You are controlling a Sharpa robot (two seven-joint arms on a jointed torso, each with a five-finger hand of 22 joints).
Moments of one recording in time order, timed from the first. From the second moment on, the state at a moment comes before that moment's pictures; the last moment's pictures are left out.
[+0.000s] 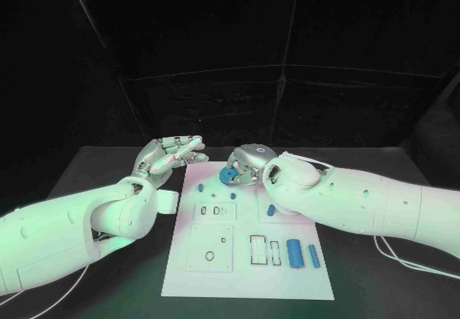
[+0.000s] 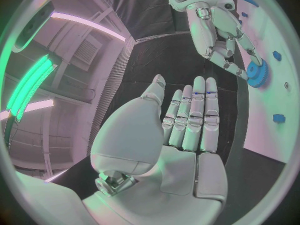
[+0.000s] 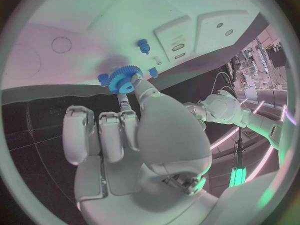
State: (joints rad) left arm 1.24 -0.88 -0.09 1.60 0.09 -0.39 0.60; left_hand 1.39 0.01 -0.02 0.09 0.05 0.98 0.21 0.12 0.07 1.08 0.15 0.13 0.07 1.15 0.11 0.20 0.19 0.18 1.03 0.22 0.21 0.10; right arm 1.31 -0.49 -0.11 1.33 -1.60 -0.35 -0.28; right_hand 1.42 0.00 0.17 0.06 0.17 0.97 0.16 0.16 0.07 1.47 0.05 1.46 1.31 1.46 -0.01 1.52 1.31 0.05 1.44 0.09 1.50 1.31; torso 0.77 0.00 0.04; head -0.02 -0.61
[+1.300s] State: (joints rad) left arm 1.24 -0.87 -0.09 1.60 0.09 -0.38 0.60; left_hand 1.39 0.01 -0.02 0.09 0.05 0.98 0.21 0.12 0.07 1.08 0.15 0.13 0.07 1.15 0.11 0.20 0.19 0.18 1.03 0.22 0.21 0.10; right arm 1.30 -0.42 -0.11 1.23 -1.62 -0.28 -0.30; right_hand 1.26 -0.07 0.18 0.09 0.17 0.86 0.18 0.06 0.07 1.43 0.09 1.39 1.31 1.47 0.01 1.52 1.31 0.05 1.42 0.13 1.50 1.31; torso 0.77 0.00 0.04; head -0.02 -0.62
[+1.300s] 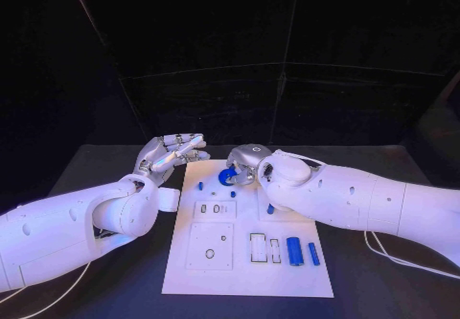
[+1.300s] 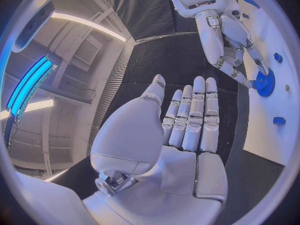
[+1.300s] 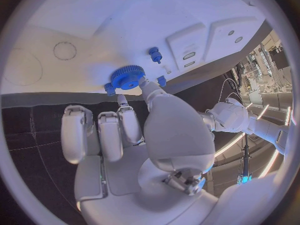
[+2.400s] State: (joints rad) left arm 1.24 -0.87 -0.09 1.57 0.09 -0.38 0.60; left_hand 1.39 0.01 -0.02 0.08 0.05 0.98 0.21 0.12 0.07 1.08 0.16 0.13 0.07 1.15 0.11 0.20 0.20 0.18 1.03 0.22 0.21 0.09; right arm 1.30 -0.88 -0.12 1.35 -1.18 -0.35 0.09; right_hand 1.36 -0.11 0.17 0.03 0.25 0.88 0.17 0.07 0.07 1.43 0.08 1.39 1.31 1.47 0.01 1.52 1.31 0.05 1.41 0.12 1.49 1.31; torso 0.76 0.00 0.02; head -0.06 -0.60
